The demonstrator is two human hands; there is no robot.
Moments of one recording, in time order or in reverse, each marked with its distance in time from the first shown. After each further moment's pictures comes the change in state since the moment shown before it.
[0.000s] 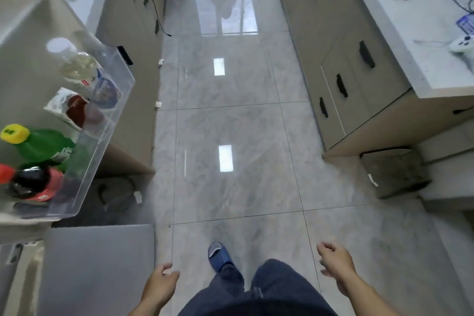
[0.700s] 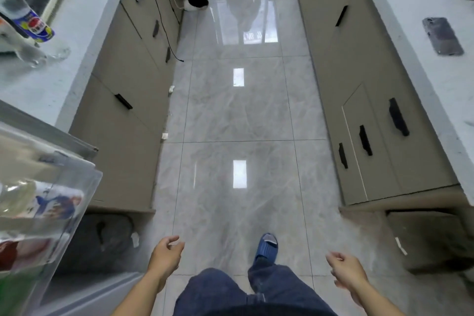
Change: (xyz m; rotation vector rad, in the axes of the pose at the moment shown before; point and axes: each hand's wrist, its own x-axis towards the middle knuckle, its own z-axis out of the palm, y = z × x) left_hand 0.114 0.305 0.002 -0.241 0.070 0.014; right_hand 0.177 -0.241 -0.034 -0.158 -0.087 -0.022
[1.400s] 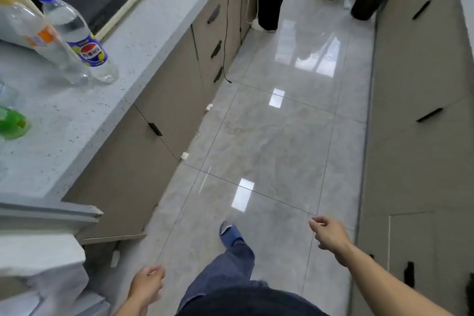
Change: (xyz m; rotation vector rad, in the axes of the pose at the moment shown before) left_hand 0.134 0.136 -0.022 -0.372 0.154 -0.359; right_hand 0.117 -0.464 0.061 -0.347 -0.187 -0.411
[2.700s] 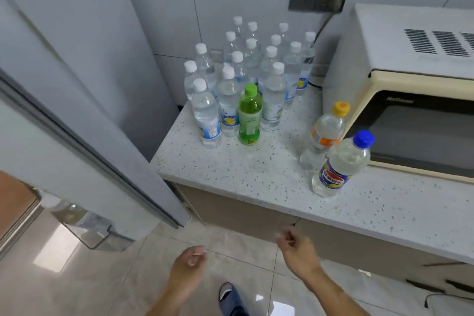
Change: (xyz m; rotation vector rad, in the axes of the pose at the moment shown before) left_hand -0.043 0.247 0.002 -0.945 0.669 -0.257; right_hand 0.026 -0.503 0.293 -0.813 -0.986 -0.992
